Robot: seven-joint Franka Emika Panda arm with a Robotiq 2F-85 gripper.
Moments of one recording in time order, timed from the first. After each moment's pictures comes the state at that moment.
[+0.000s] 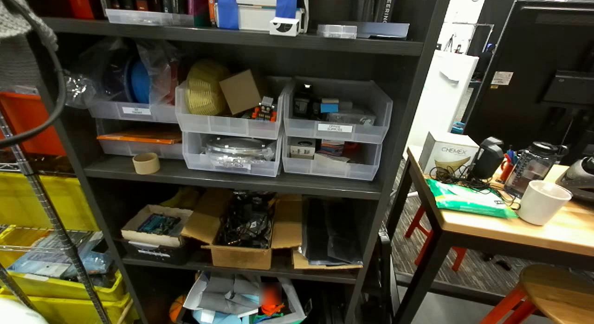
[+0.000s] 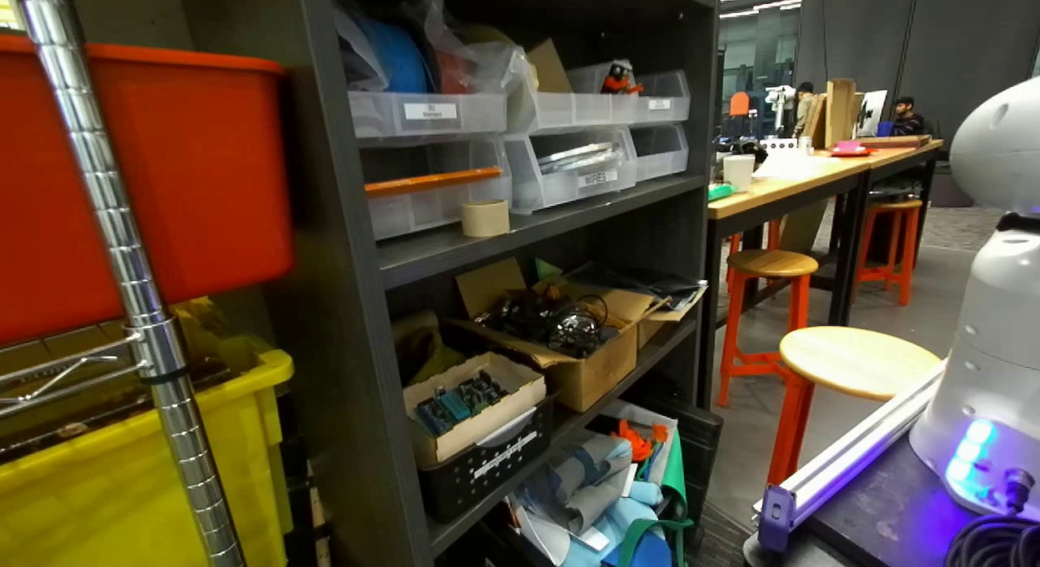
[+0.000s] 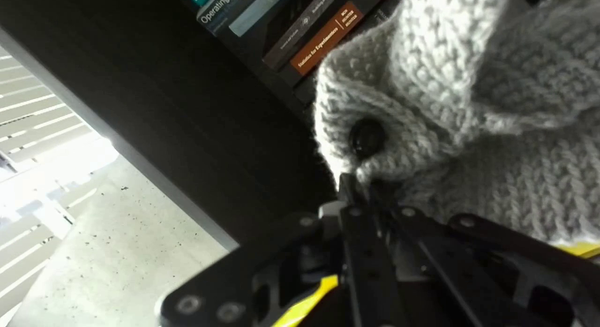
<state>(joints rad) -0.19 -1.48 0.76 -2.49 -0.29 3.00 0.36</state>
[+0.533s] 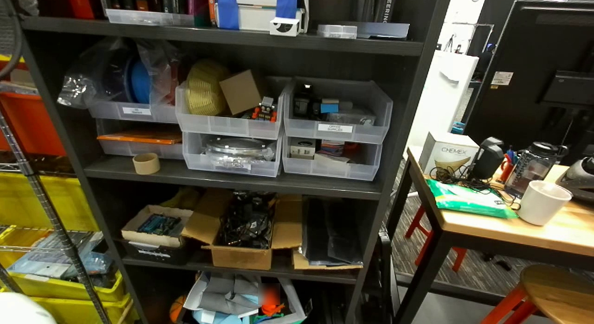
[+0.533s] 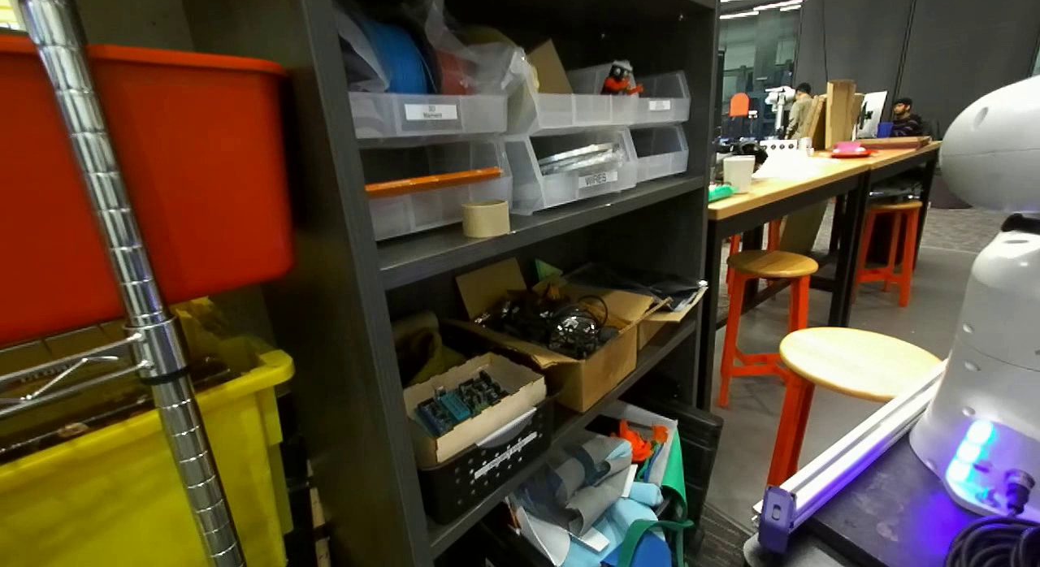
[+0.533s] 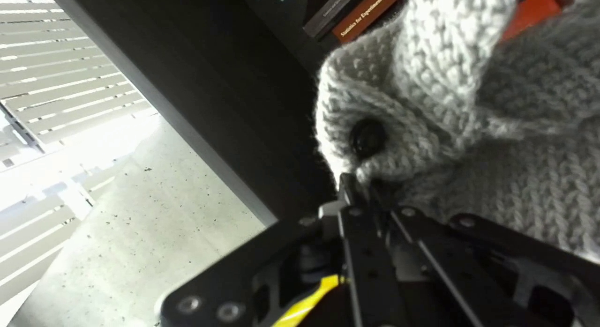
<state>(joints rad) -0.28 -1.45 0.73 -2.33 -0.22 2.91 0.24</state>
